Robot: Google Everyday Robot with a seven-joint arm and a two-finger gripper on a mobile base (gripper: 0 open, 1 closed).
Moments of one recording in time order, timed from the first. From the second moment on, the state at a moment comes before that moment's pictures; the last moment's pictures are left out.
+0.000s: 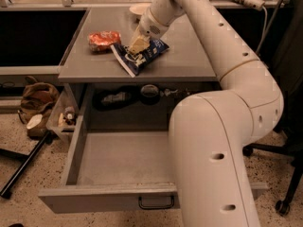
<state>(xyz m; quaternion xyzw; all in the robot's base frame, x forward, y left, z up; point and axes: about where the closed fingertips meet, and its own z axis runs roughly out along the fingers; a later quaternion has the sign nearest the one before) 0.771 0.037 0.868 -0.66 0.67 0.15 0.29</state>
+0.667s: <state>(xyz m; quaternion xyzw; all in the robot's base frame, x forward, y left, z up) 0.771 0.037 0.868 -0.66 0.67 0.15 0.29</state>
